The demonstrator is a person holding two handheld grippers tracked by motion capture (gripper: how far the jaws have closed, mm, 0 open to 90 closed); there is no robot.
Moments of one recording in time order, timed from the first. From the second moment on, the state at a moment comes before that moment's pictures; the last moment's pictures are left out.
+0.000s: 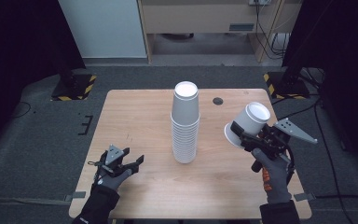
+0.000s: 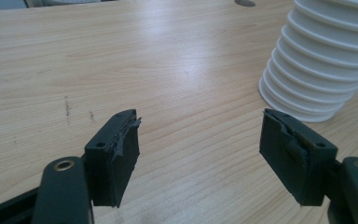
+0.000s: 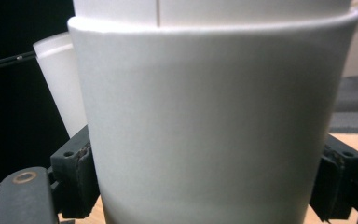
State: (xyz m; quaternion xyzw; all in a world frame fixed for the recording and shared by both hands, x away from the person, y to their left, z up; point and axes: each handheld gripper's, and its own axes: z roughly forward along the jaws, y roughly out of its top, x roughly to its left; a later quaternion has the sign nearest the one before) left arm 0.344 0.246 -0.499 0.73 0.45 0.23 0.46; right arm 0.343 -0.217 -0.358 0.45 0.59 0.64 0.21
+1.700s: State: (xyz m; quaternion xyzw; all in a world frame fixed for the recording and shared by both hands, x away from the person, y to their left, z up) left arm 0.321 0.192 -0.485 0.76 0.36 0.21 0.50; right arm 0.333 -0.231 -0.429 0.52 0.54 0.65 0.10
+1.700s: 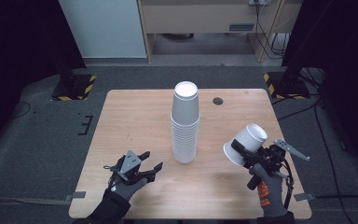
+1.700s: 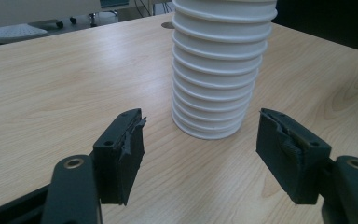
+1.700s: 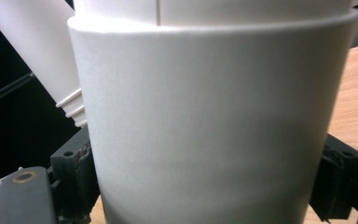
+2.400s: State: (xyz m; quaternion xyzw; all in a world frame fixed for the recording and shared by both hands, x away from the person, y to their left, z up) left arm 0.312 0.161 -0.481 0.76 0.33 0.20 0.52; right arm 0.333 -0.231 -0.441 0.53 0.53 0.66 0.07
